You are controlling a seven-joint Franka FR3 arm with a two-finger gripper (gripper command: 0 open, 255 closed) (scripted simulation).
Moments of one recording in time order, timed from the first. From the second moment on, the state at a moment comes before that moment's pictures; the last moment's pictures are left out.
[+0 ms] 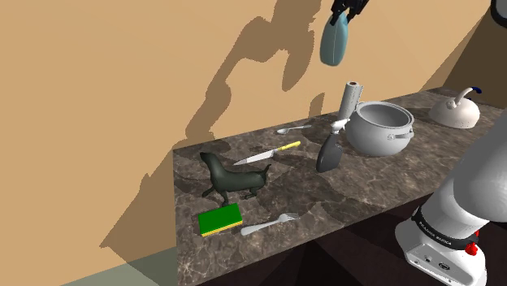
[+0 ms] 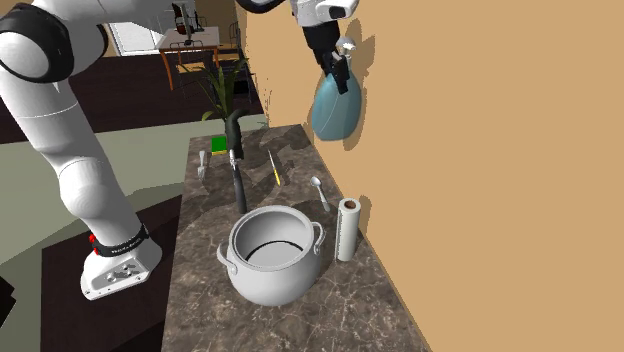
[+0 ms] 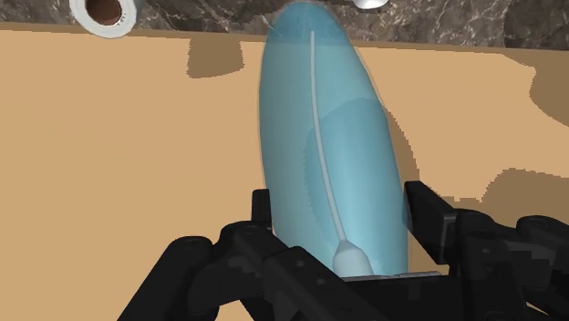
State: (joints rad) arm 0.02 0.02 -0.52 -1.52 0.22 1.89 -0.25
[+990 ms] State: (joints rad) arm 0.15 -0.15 -0.33 -1.84 0.03 2.09 0.08
